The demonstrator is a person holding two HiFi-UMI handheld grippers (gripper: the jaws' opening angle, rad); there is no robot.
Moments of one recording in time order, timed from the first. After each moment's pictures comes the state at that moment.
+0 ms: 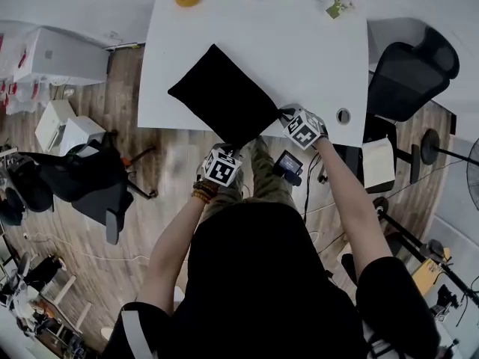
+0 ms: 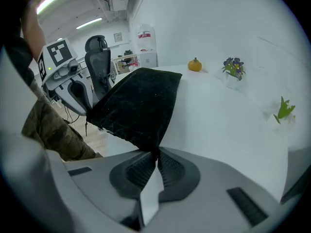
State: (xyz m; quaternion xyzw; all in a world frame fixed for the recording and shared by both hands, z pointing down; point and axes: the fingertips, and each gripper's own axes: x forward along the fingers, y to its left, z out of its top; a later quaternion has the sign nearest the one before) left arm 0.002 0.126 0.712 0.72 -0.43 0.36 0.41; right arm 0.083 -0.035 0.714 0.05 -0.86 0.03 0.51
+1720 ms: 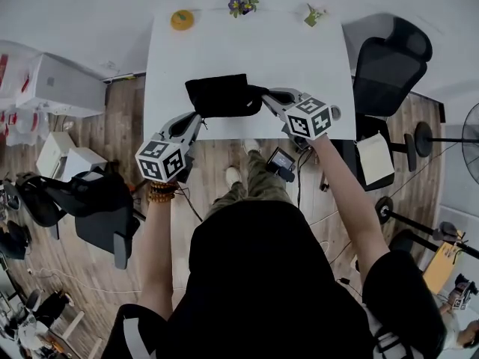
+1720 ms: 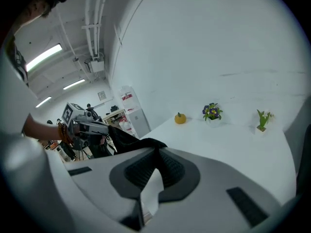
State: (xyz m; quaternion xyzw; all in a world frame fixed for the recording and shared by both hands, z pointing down) left arm -0.142 0.056 0.479 0.80 -0.53 0.06 0.28; right arm 0.006 -0.041 0.499 0.16 -0.94 0.19 0.24
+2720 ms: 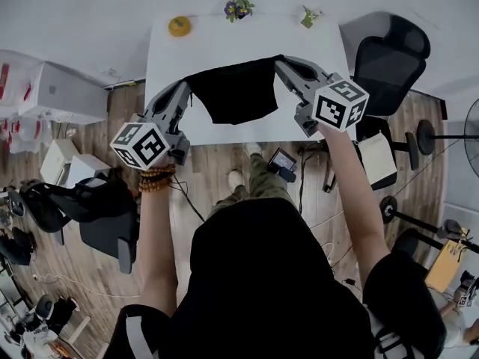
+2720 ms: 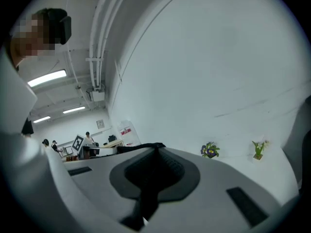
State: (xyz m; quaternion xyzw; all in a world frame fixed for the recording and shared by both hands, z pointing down) left arm -0.162 -0.007 0.359 0.81 -0.53 -0.09 0.24; right arm 0.016 -0.089 0.343 0.21 -0.96 0.19 0.06
